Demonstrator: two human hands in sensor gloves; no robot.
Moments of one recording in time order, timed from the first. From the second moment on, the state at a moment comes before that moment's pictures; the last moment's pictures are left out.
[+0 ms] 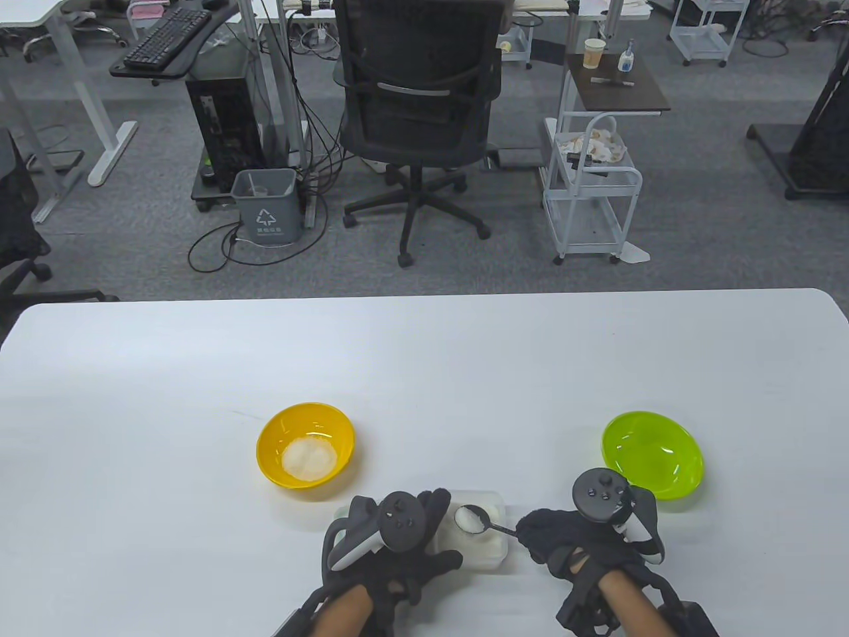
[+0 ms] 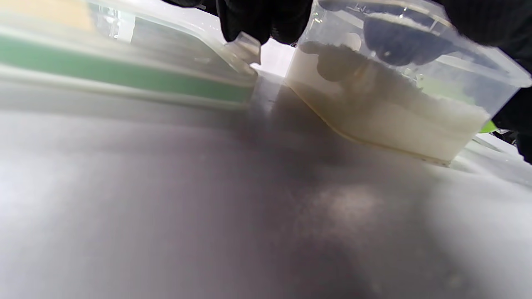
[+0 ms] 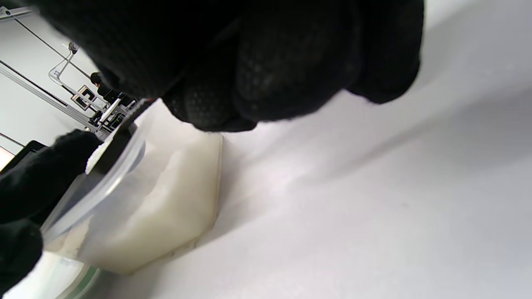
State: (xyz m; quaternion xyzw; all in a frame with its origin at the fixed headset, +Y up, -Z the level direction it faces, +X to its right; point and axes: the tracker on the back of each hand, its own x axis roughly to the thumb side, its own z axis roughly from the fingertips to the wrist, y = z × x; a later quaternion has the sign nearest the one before) left_hand -0.096 -0.773 -0.332 -0.17 -0.17 0.16 0.96; right_hand 0.195 -0.758 -0.340 0.02 0.20 0.91 0.36
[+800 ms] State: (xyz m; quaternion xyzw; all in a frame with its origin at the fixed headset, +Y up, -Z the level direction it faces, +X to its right) left_hand -0.097 -0.773 -0.332 -0.17 -0.17 0.16 0.96; right_hand 0.336 -0.740 -0.344 -0.22 0.05 0.88 0.42
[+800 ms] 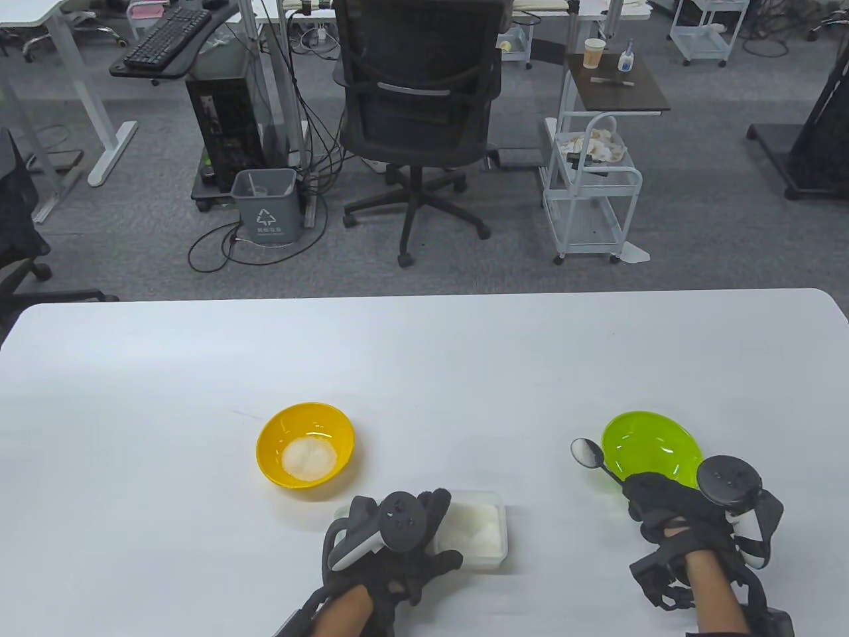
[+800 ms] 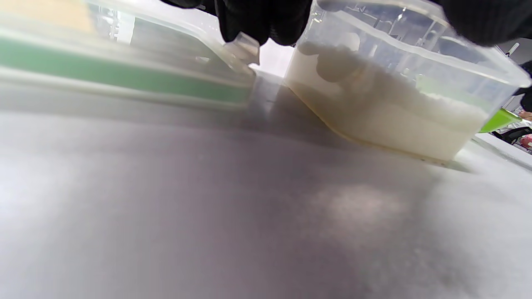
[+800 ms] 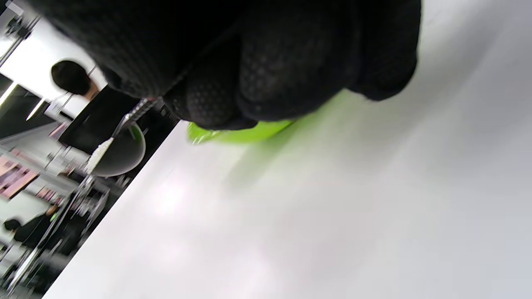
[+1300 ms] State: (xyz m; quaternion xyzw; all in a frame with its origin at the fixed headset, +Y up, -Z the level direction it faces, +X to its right) left_hand -0.097 -0.773 -0.332 -0.17 -0.17 0.16 0.96; right_hand 0.355 -0.734 -0.338 -0.31 -0.07 0.92 0.24
